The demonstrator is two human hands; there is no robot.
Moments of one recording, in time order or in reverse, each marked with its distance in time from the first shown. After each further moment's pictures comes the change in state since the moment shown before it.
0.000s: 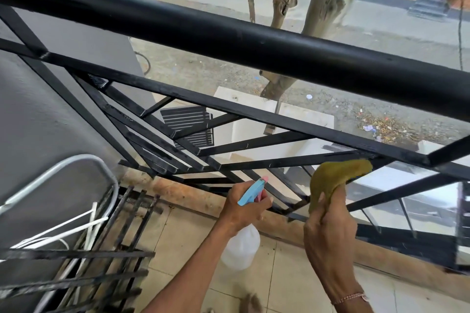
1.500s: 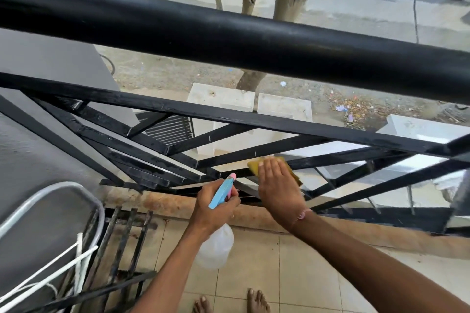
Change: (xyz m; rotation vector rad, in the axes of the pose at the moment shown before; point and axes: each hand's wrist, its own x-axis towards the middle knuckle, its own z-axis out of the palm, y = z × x) left_hand 0.032 -0.021 -0.093 0.023 -0.009 0.058; right_hand 0.057 -0.014 0.134 -1.235 -0.596 -0.592
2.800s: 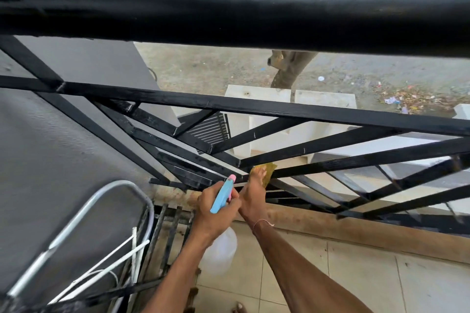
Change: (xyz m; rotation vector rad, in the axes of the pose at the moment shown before) left_hand -0.007 -0.029 -0.082 0.182 0.181 -0.024; right_hand 0.093 -0.181 0.021 1.615 -0.059 0.459
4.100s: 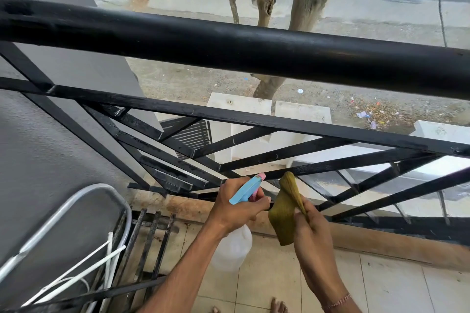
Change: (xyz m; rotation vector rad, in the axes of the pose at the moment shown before) left_hand -0.023 0.085 0.048 -0.048 -0.253 0.111; right_hand -0.156 -0.025 -0.180 0.448 0.238 0.133
